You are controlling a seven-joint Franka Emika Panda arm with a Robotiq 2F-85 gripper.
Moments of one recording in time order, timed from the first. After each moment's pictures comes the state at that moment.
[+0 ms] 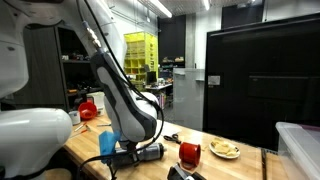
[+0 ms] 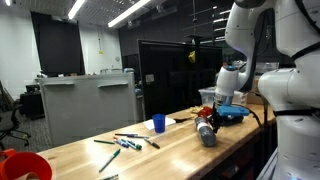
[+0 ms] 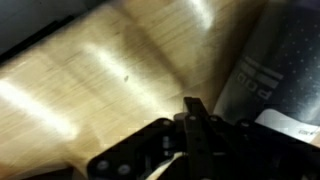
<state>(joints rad) 1.00 0.07 -1.50 -2.64 -2.48 3.45 2.60</state>
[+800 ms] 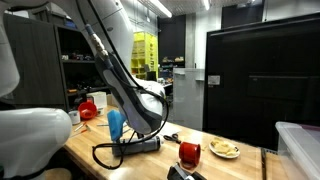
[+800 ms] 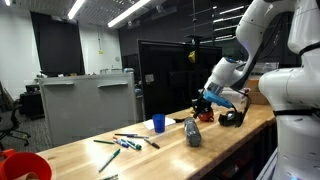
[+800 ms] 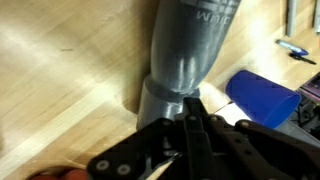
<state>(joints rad) 0.96 -0.22 -1.43 -2.56 -2.41 3.45 2.60</state>
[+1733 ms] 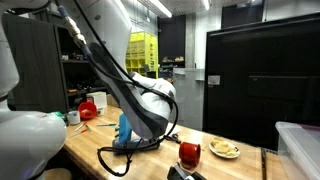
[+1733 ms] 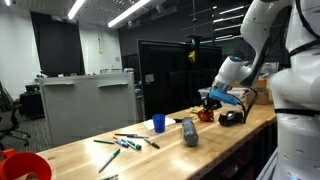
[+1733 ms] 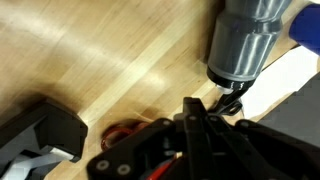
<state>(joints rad) 0.54 -0.12 -1.18 -2.54 -2.35 3.45 2.60</state>
